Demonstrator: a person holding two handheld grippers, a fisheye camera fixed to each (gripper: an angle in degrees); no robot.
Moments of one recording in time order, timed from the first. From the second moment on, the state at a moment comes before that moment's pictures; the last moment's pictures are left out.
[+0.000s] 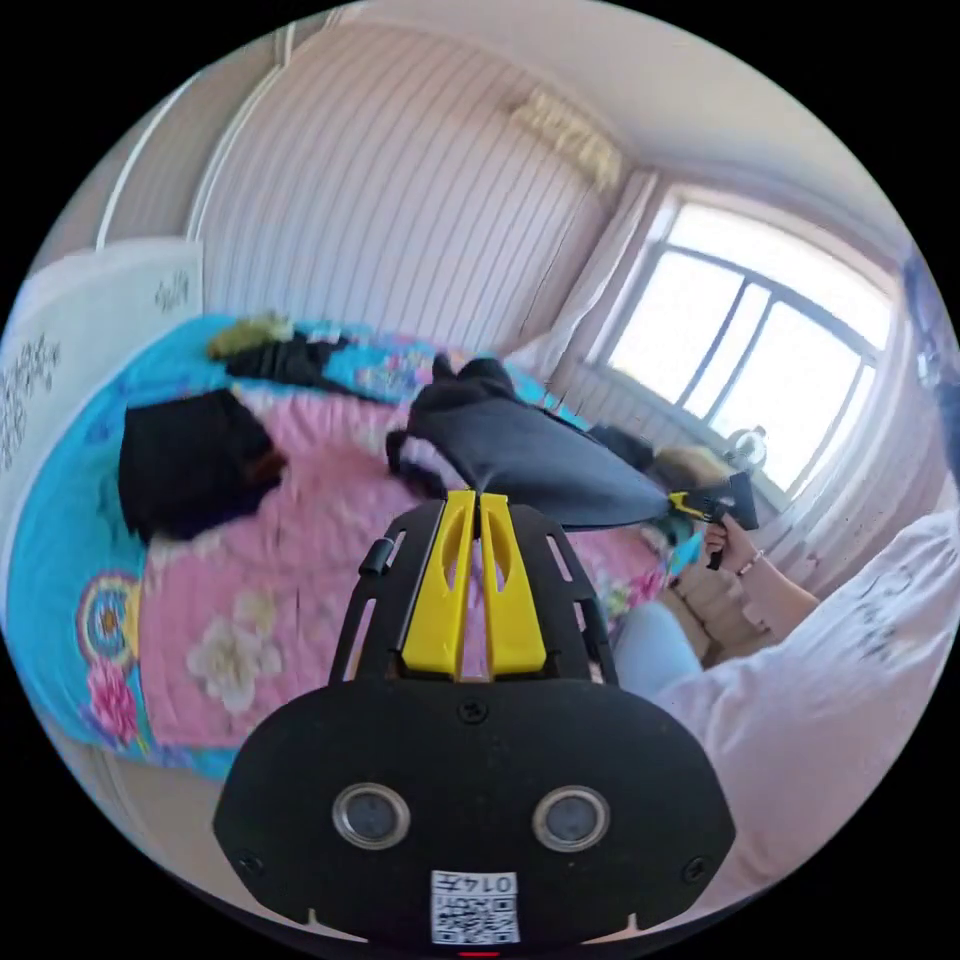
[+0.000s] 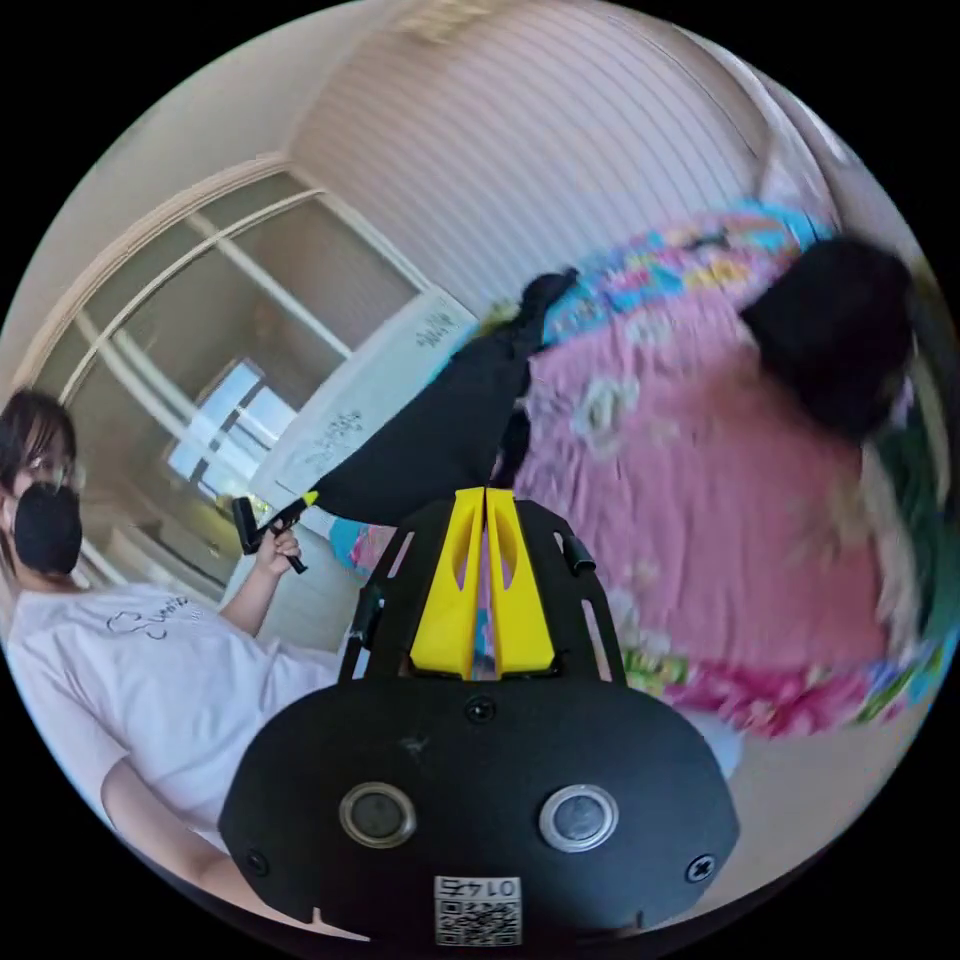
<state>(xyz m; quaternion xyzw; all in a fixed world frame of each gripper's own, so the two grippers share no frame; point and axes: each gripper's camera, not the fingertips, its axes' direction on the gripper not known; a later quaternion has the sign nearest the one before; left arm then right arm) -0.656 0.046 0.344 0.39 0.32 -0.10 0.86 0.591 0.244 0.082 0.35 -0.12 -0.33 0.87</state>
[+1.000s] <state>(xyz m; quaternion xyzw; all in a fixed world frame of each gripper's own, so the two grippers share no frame) -0.516 -0.067 0.456 0.13 0.25 -0.14 0.95 0.531 0.149 0.240 0.15 0.09 -0.26 0.95</state>
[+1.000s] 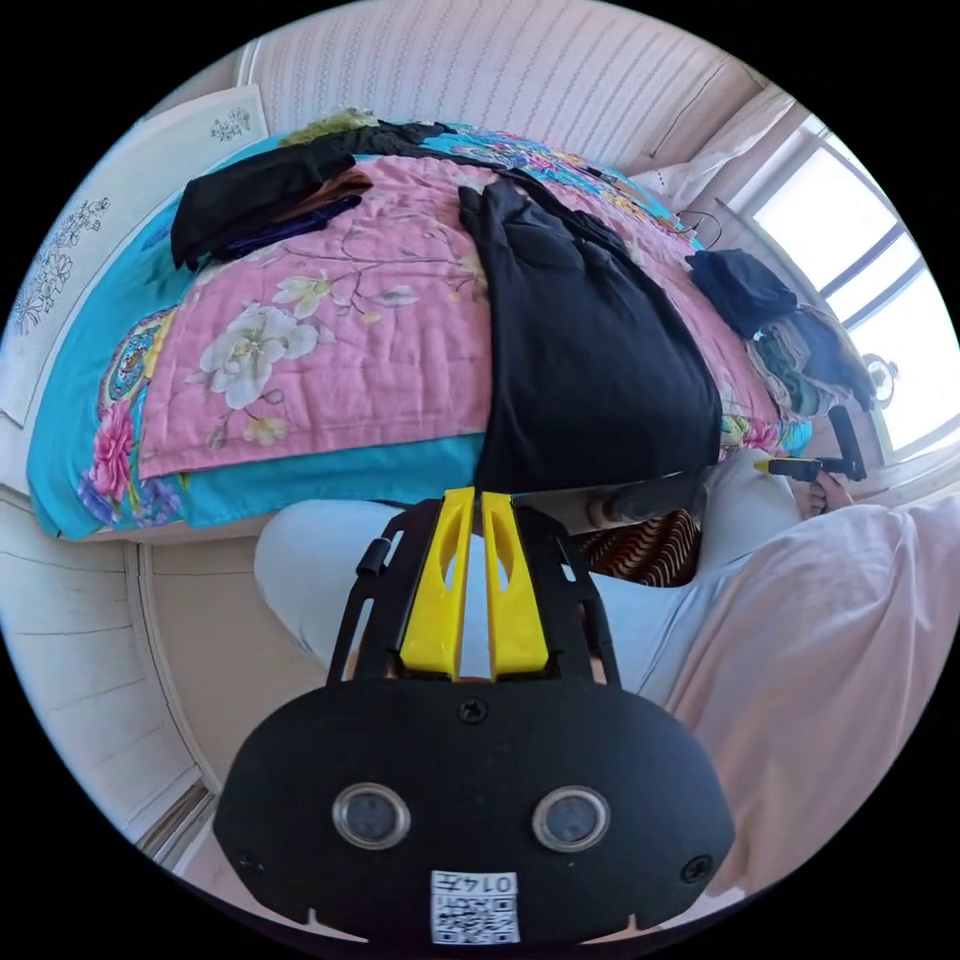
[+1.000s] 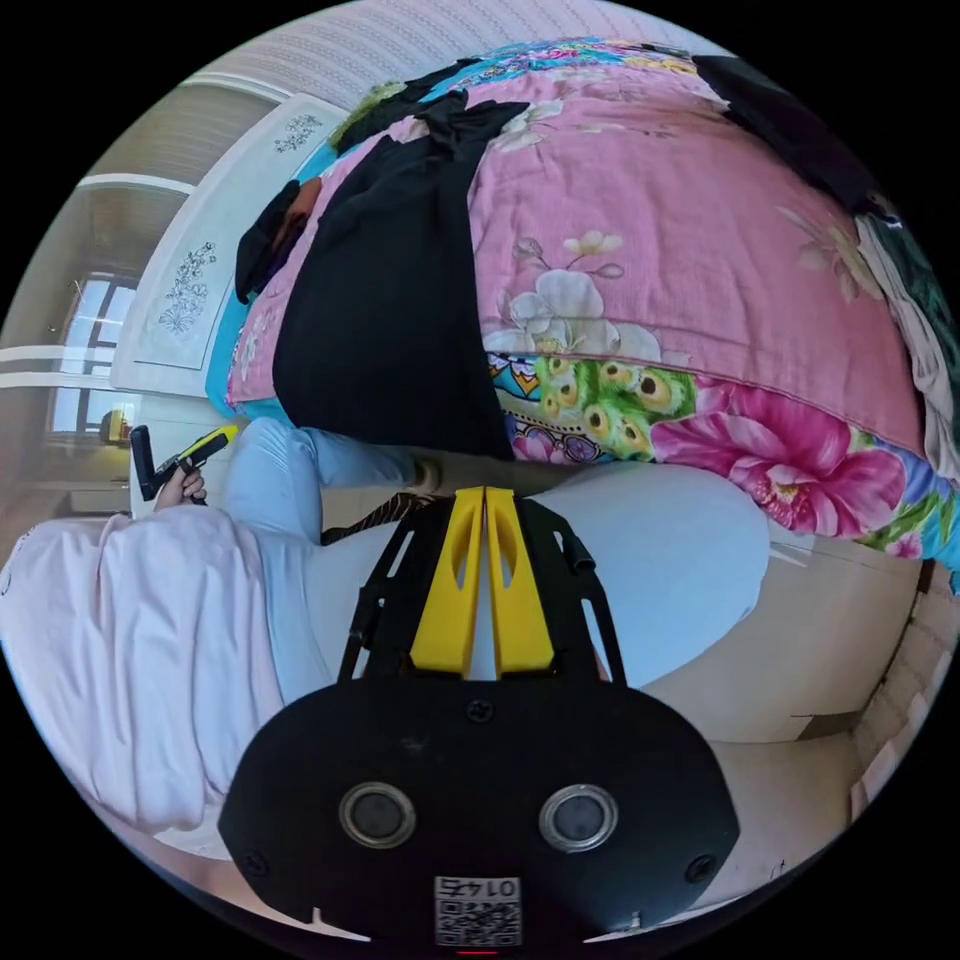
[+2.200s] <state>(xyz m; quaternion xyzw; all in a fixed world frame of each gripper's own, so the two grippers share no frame) -0.384 -0.531 0.406 0.27 0.27 0.03 0.92 0.380 -0.027 0.215 0.30 0.19 -0.29 0.89</state>
